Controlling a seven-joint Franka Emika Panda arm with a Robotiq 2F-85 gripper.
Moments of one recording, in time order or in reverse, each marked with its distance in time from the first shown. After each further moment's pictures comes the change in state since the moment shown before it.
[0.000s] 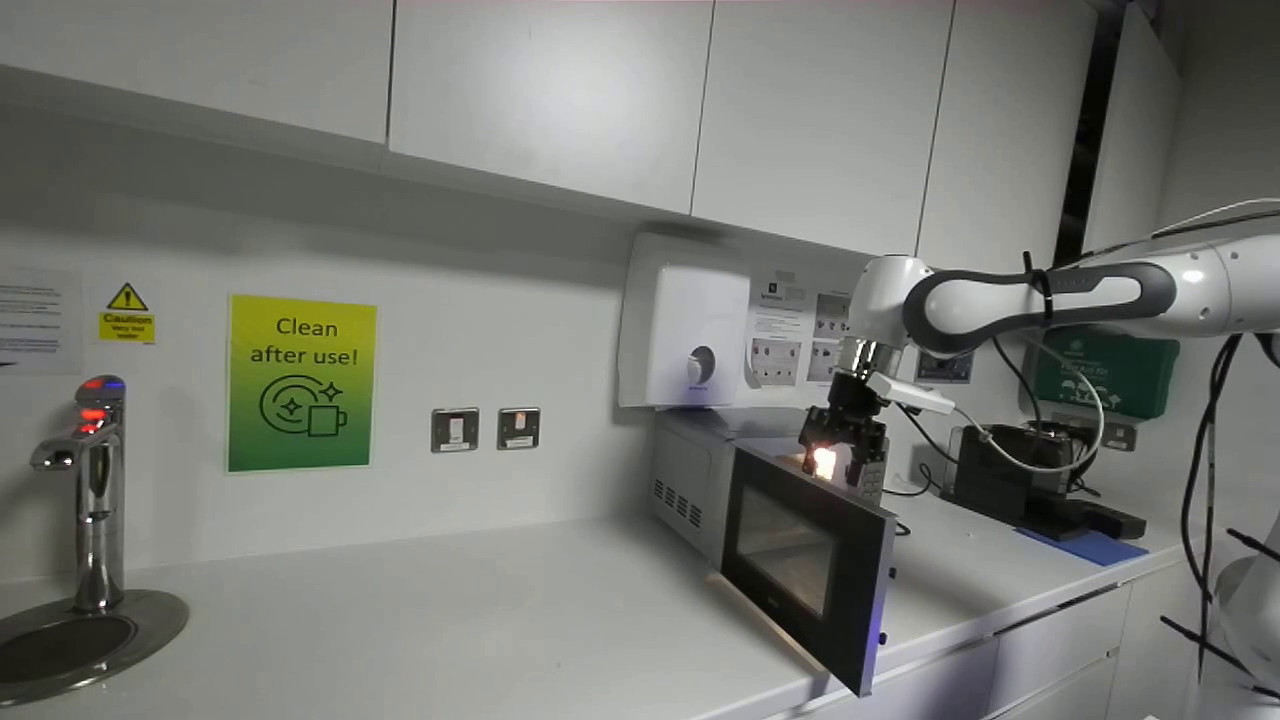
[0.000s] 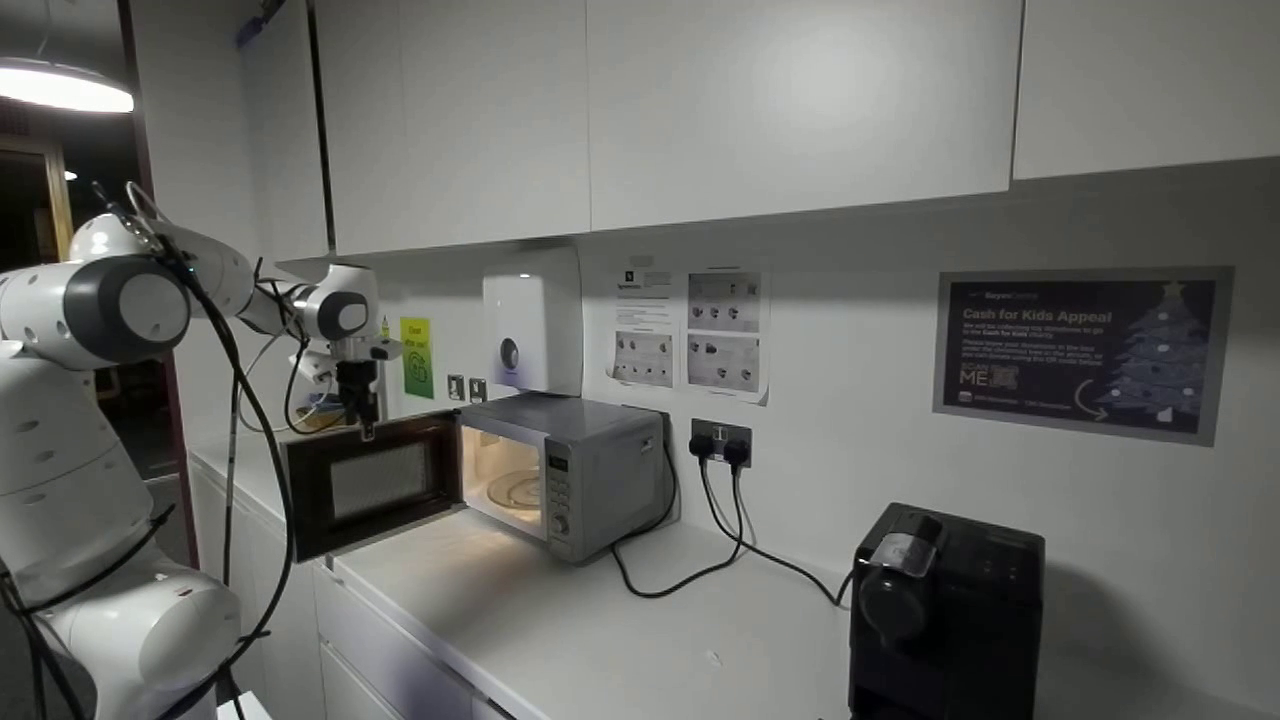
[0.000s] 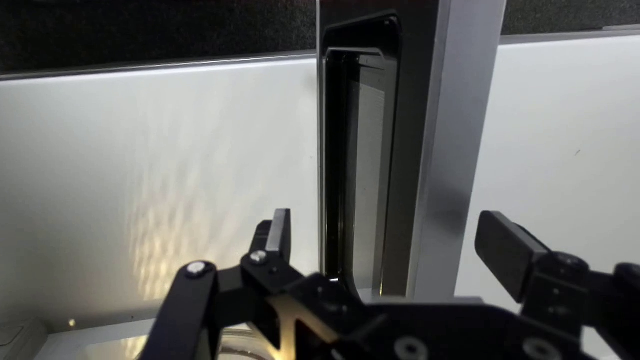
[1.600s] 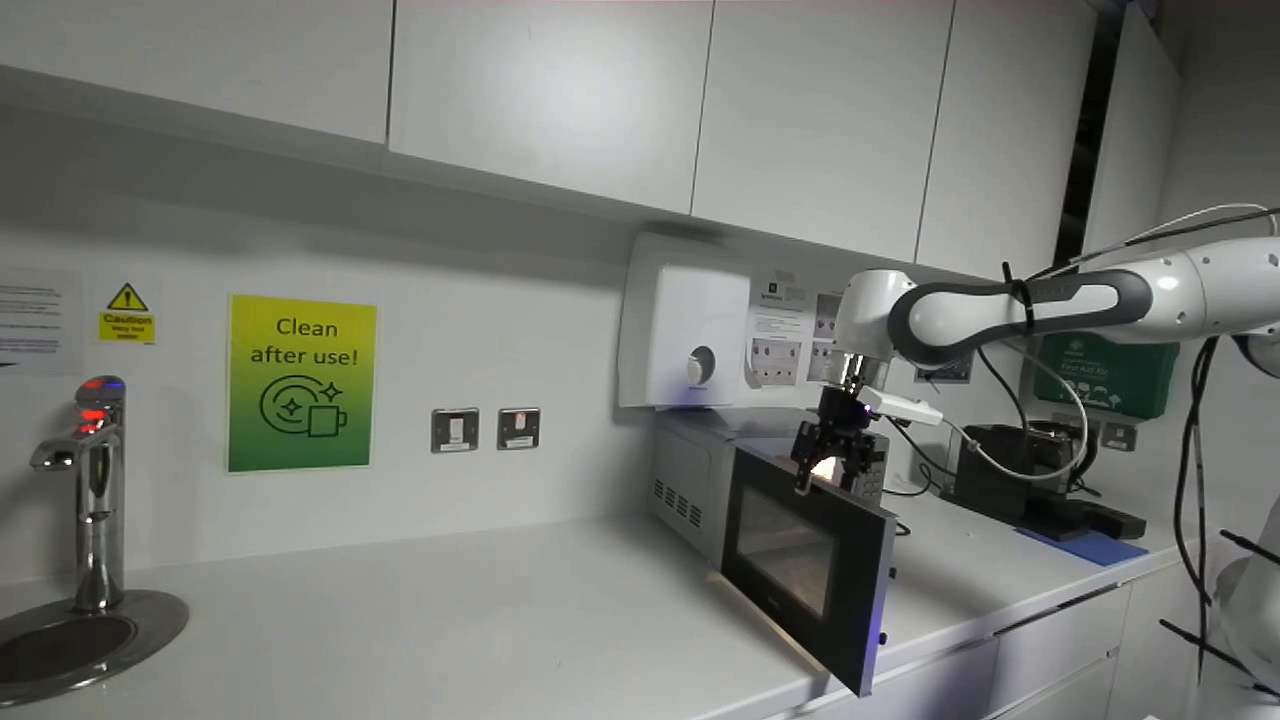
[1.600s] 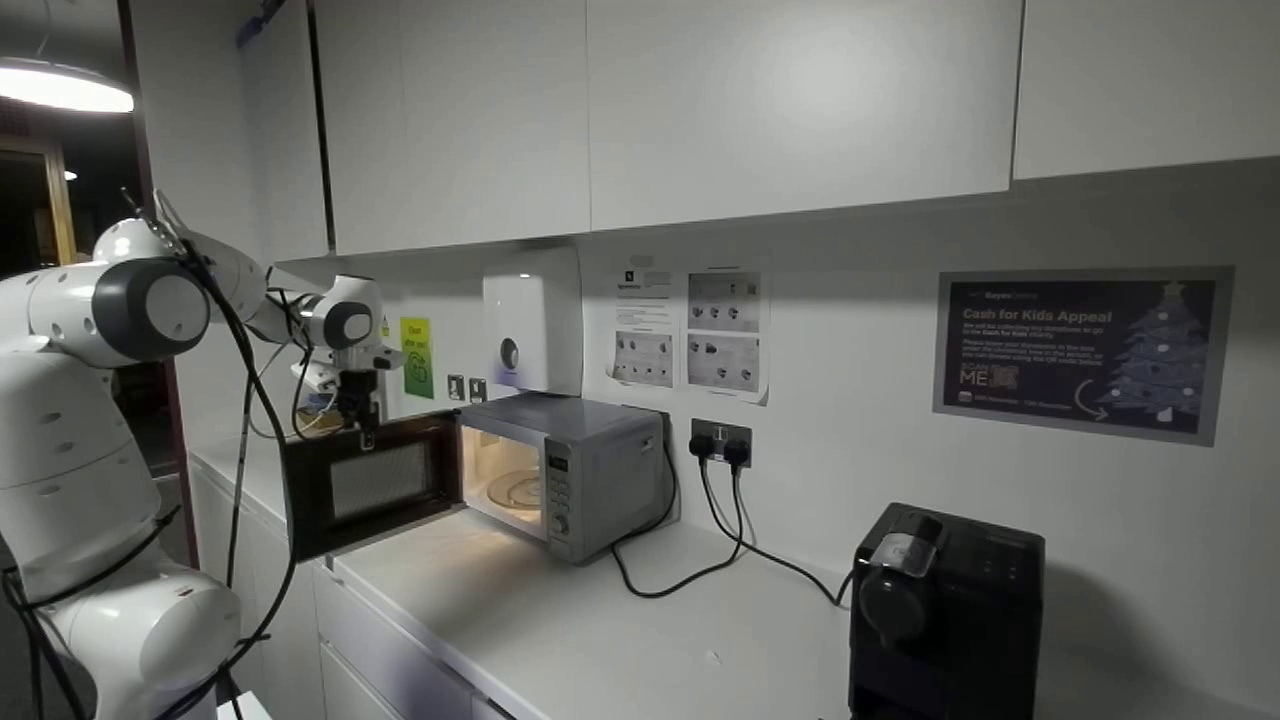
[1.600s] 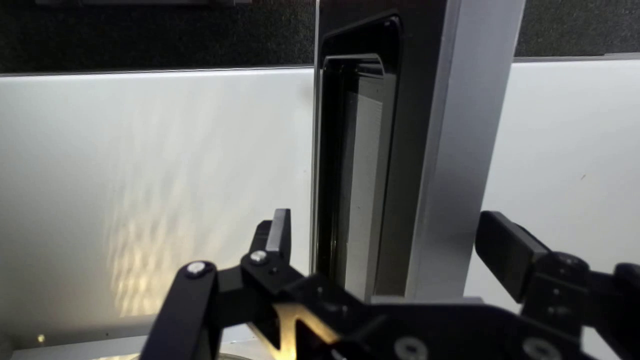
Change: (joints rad) arm 0.005 0.058 0.014 0.011 0.001 0.007 -0.028
